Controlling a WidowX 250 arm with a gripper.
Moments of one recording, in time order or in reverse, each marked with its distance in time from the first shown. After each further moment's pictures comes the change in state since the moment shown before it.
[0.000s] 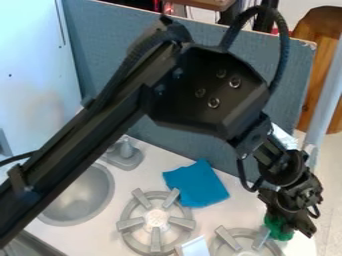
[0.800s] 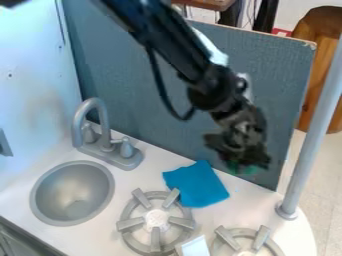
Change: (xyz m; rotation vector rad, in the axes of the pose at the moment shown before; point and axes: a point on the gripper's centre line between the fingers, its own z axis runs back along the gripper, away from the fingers) arm -0.006 0.111 0.105 0.097 -0.122 0.350
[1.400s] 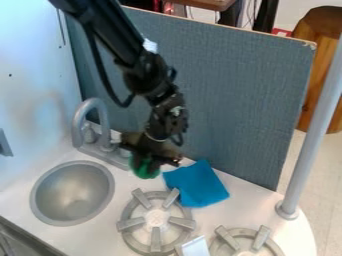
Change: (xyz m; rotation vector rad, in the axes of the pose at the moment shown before) arm -0.061 0.131 0.001 0.336 0.317 0.179
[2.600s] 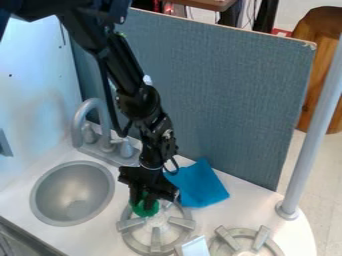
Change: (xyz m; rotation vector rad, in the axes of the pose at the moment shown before) arm -0.034 -0.037 -0.053 -0.179 0.181 -0.164
